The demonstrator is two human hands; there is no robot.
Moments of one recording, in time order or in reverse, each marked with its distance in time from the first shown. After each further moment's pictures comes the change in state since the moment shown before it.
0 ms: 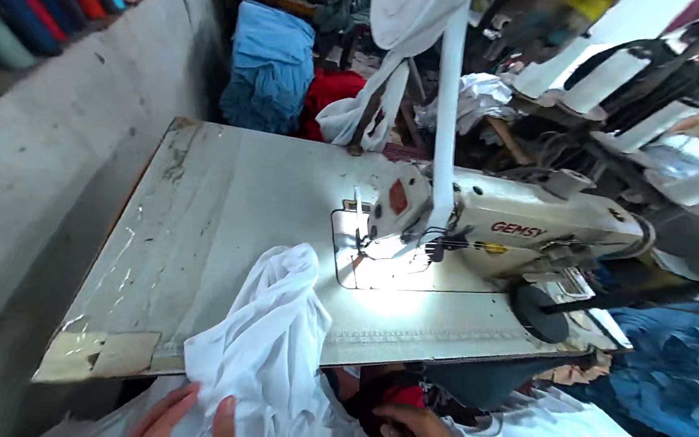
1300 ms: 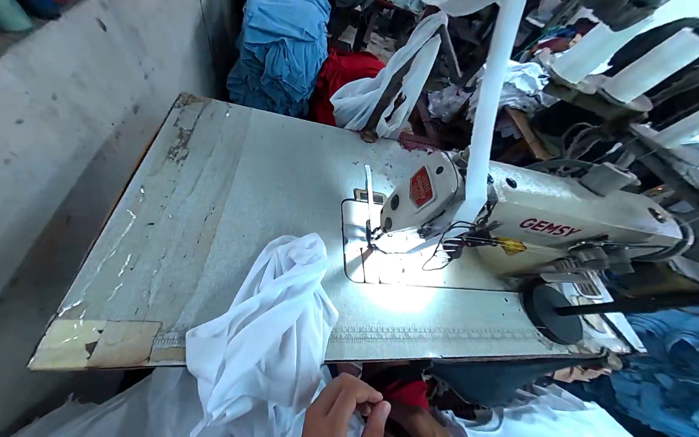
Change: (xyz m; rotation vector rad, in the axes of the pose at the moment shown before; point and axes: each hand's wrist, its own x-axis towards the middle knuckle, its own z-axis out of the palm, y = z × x) left_hand -0.047 0.045 0.088 -0.365 -0.667 -0.089; right_hand 0.004 -0.004 0.006 -0.003 -0.063 -0.002
